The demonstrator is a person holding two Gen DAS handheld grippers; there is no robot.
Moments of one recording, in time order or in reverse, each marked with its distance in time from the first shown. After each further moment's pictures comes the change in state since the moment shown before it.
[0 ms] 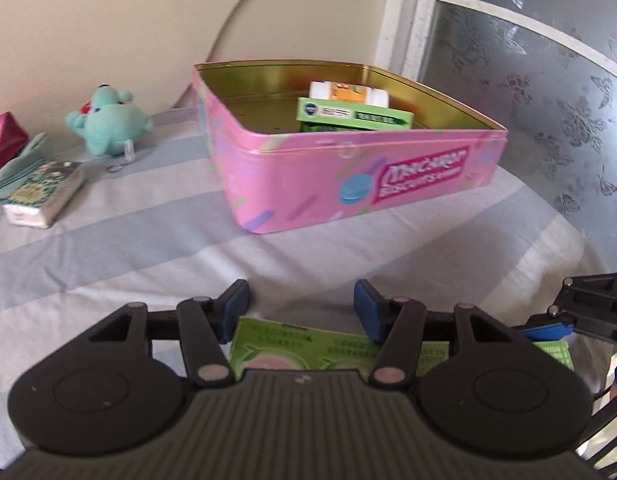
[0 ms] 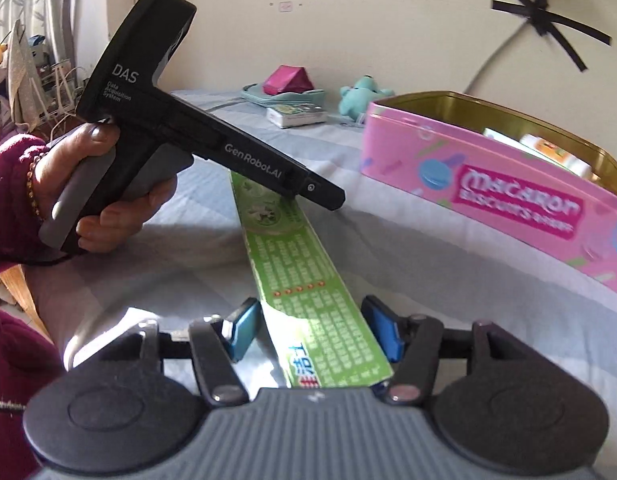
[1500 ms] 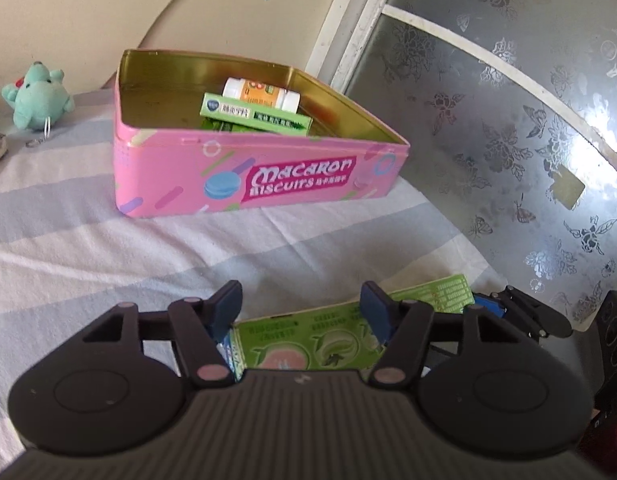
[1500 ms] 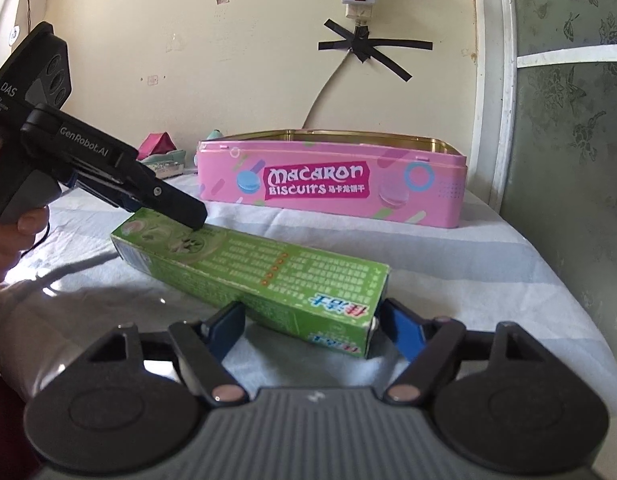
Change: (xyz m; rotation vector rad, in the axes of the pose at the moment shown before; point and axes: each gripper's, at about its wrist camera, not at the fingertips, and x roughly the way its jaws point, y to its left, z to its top) left arm -0.028 -0.037 0.002 -0.122 -0.015 -0.213; right arm -0.050 -0.047 -0.066 0.192 -0.253 -0.269
